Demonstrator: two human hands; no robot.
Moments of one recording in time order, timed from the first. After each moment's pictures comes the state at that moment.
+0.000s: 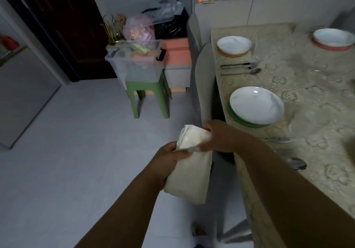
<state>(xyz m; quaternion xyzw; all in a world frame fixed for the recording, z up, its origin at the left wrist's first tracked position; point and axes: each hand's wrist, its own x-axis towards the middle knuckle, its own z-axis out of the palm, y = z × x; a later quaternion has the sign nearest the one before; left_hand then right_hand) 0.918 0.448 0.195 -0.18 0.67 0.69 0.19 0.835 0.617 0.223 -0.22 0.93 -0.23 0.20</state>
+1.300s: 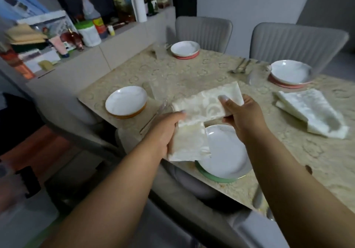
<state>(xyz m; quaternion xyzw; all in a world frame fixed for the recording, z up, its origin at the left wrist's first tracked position) 0.475 0.562 0.258 0.13 0.67 0.59 0.44 0.607 0.698 0.254 0.42 0.52 -0.66 -0.36</state>
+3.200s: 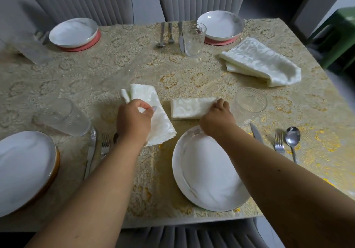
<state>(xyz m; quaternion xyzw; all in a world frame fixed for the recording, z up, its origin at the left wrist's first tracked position) 0.366 0.773 0.121 0.47 0.80 0.32 0.20 0.568 0.811 0.096 0.73 0.64 -0.22 0.03</state>
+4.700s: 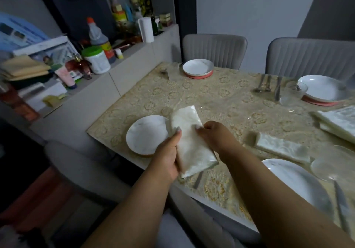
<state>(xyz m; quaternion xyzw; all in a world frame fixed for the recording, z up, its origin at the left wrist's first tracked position) 0.283 0.575 0.227 0.02 0.55 0.65 0.52 0.384 0.668 0.252 0.46 0.72 -0.49 -0.17</state>
